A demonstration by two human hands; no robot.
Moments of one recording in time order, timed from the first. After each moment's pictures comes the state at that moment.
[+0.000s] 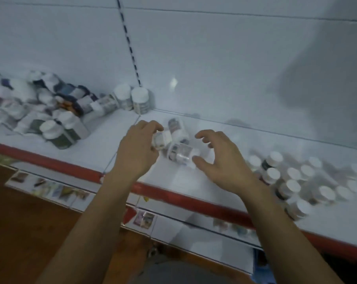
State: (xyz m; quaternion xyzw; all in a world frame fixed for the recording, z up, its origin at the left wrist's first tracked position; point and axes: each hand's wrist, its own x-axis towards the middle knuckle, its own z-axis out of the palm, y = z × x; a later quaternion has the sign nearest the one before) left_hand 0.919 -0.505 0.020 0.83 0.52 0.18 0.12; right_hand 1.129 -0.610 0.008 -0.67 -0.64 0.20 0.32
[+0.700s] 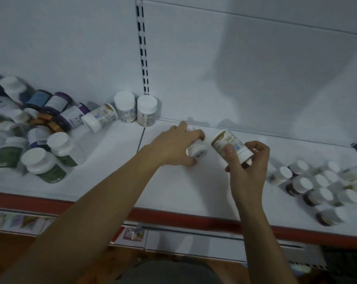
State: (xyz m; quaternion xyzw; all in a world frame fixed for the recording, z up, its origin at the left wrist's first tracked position) left_hand 0.946 -0.377 -0.015 0.95 0.26 -0.02 0.18; right_hand 1.048 -0.558 -0.015 -0.69 -0.25 0.14 0.67
